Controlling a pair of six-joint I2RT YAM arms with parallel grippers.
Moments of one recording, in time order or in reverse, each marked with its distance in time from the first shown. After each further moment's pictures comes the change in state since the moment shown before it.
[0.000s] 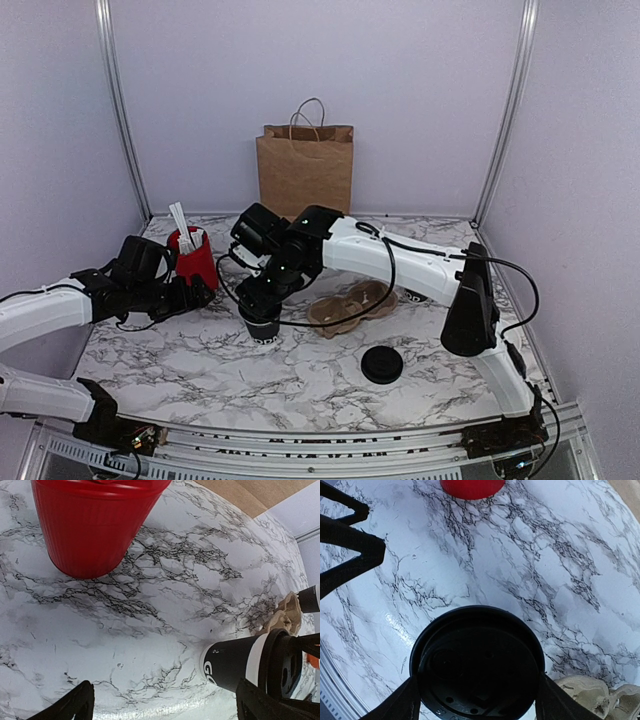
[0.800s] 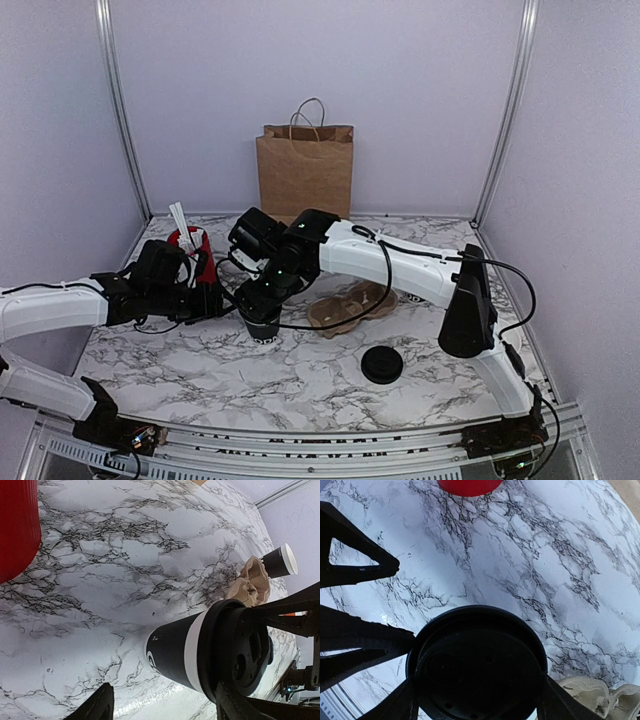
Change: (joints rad) left arm -0.119 0.102 0.000 0.175 0.139 -0.002; right arm 0.008 0.018 0.008 -0.003 0.021 0.000
